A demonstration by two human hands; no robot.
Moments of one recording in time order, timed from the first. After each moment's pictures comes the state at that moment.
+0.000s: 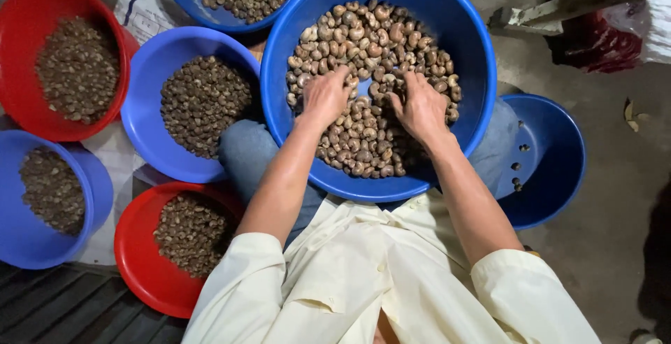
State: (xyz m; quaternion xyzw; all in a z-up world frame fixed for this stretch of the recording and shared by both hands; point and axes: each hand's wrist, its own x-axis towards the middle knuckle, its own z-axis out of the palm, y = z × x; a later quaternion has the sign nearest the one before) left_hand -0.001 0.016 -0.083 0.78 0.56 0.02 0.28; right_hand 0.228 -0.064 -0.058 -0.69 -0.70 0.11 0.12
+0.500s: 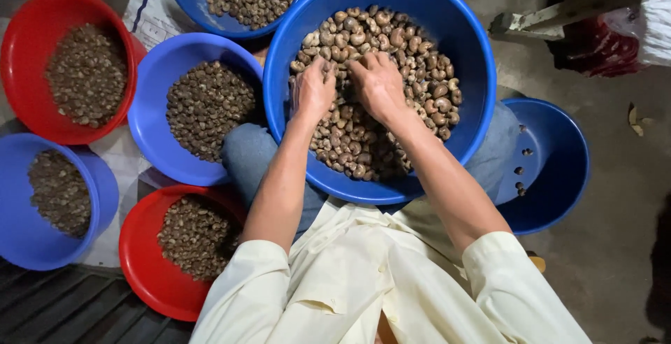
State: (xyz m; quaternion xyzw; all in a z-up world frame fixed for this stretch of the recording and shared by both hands) left_hand -0.019 0.025 -0.058 0.69 0.60 0.27 0.30; right_hand 0.162 0.010 -0.086 -0.58 -0.79 -0.02 0.21
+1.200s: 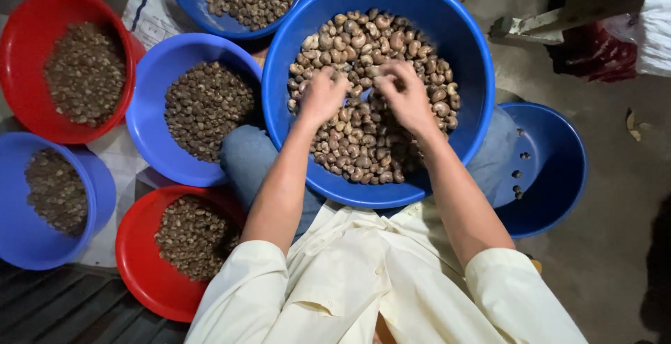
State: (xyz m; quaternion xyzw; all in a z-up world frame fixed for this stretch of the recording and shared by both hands) left_hand -0.001 0.015 -0.006 0.62 0.63 0.12 0.45; right_hand 0.201 -0.030 -0.026 -0.59 -0.59 0.36 0.42
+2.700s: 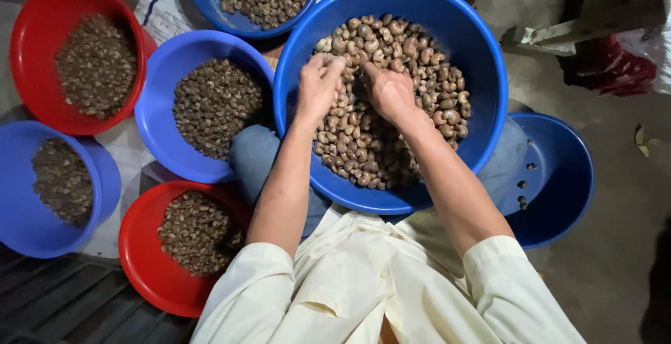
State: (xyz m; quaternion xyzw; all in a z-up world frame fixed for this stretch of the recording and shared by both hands) left_hand -0.018 0.037 -0.019 0.42 0.59 0.40 0.56; right_hand 0.189 0.024 -0.119 -0.65 -0.73 0.20 0.03
